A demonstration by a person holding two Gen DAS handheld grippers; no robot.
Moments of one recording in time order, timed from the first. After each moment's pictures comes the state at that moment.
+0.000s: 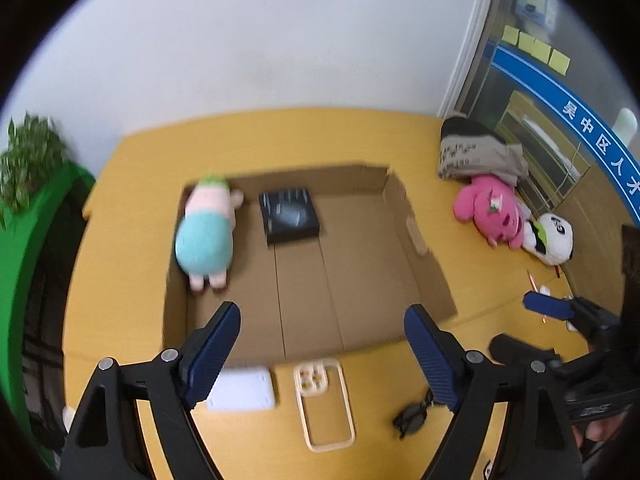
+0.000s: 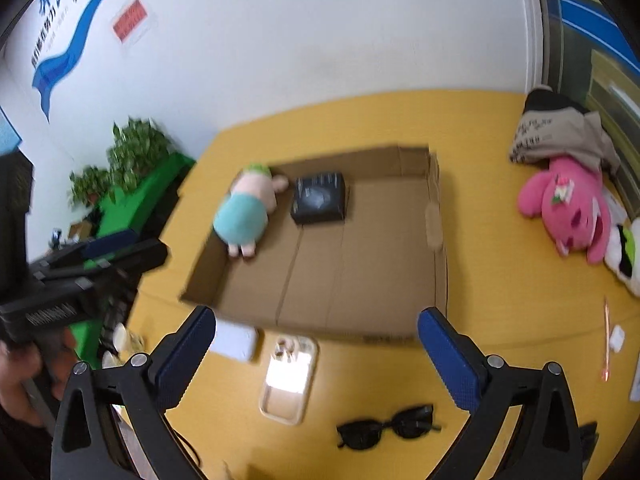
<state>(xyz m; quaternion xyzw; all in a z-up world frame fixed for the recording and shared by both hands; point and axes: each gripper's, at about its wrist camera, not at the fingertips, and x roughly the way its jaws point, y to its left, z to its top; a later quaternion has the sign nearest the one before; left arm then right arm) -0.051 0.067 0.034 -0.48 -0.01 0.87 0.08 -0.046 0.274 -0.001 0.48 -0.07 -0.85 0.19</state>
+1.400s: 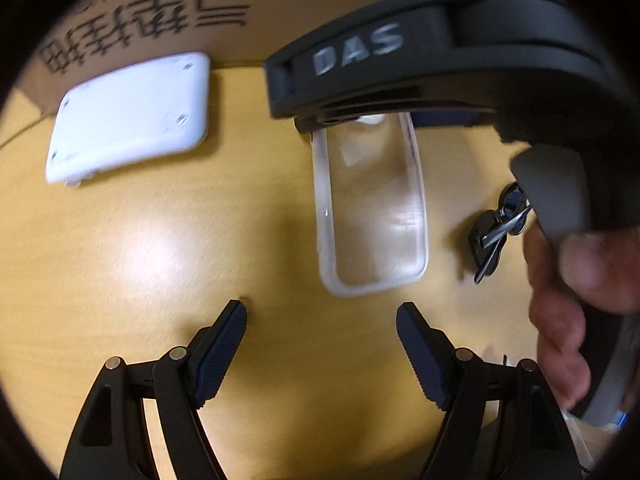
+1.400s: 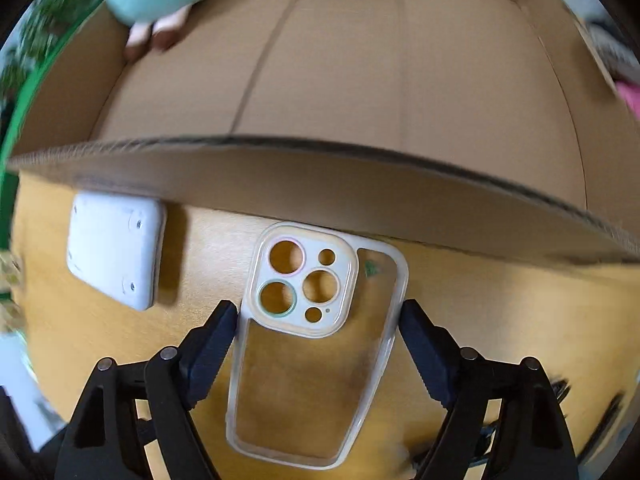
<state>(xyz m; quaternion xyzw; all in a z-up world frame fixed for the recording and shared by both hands) 0.029 0.080 -0.241 -0.68 -0.08 0.71 0.15 -0.083 0.126 -0.239 0.68 0.03 -0.72 0.12</state>
